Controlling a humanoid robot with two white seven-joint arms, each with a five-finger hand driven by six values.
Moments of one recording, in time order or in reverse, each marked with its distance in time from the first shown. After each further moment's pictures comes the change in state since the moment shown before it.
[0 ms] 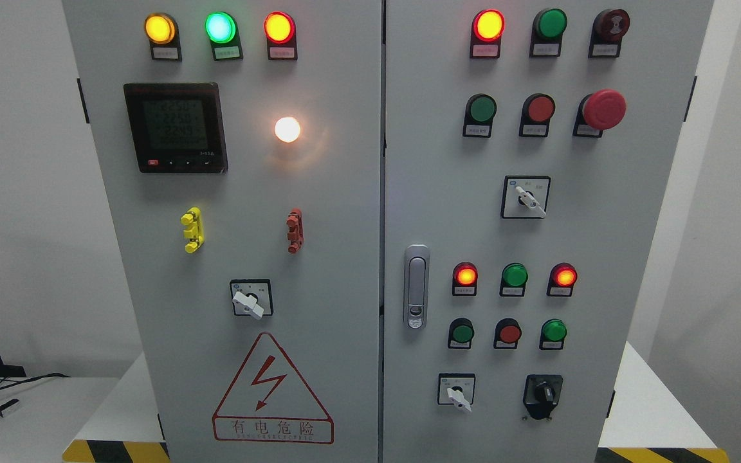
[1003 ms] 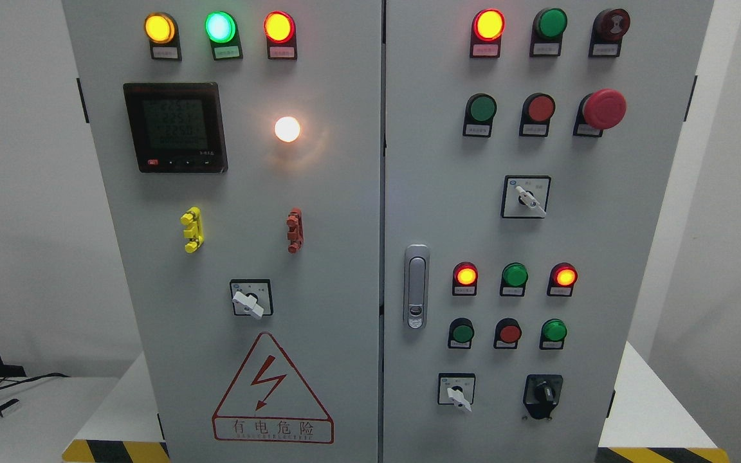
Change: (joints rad) left arm 0.000 0.000 0.000 0.000 0.000 0.000 0.000; right arm -0.224 -0.013 0.010 0.050 0.004 0.076 -0.008
